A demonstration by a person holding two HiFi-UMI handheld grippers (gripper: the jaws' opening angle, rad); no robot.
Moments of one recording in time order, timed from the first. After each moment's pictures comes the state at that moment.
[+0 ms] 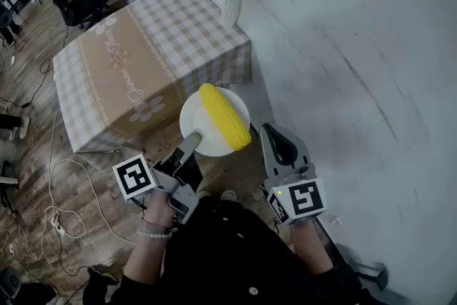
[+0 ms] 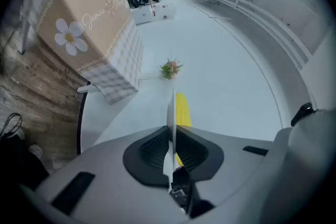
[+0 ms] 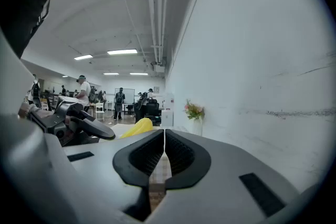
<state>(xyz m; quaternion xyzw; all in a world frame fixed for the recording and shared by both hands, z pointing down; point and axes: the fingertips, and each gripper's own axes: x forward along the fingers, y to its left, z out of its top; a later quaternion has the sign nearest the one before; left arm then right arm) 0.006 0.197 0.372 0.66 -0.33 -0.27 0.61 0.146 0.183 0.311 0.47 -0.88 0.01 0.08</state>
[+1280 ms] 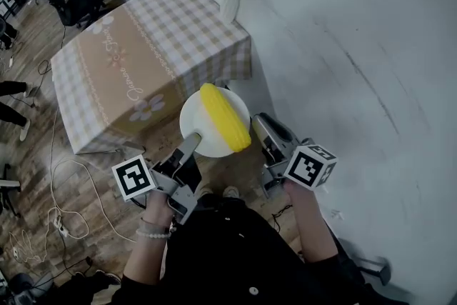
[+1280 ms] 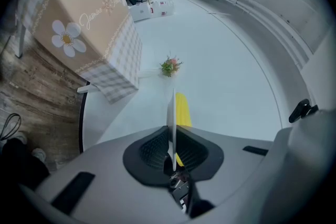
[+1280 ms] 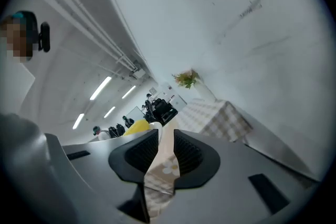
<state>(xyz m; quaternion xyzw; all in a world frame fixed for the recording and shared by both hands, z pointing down) 0.003 0.196 0.377 0.68 -0.32 -0.26 0.61 0.146 0.147 0.368 0.40 -0.84 0.36 -0.06</state>
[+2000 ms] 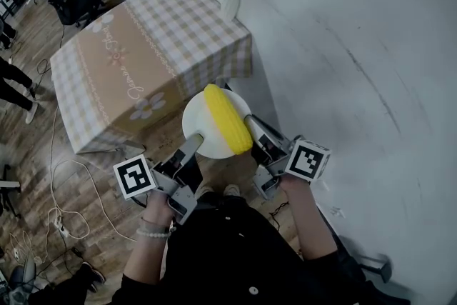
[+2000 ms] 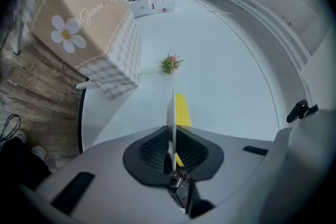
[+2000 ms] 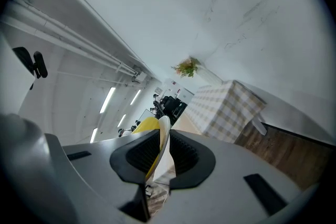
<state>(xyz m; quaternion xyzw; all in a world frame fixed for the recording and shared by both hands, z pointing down) 0.002 0.199 0.382 0.68 -0.30 -0.25 0.62 0.111 0.151 0.371 0.31 -0.83 0.44 -0.12</state>
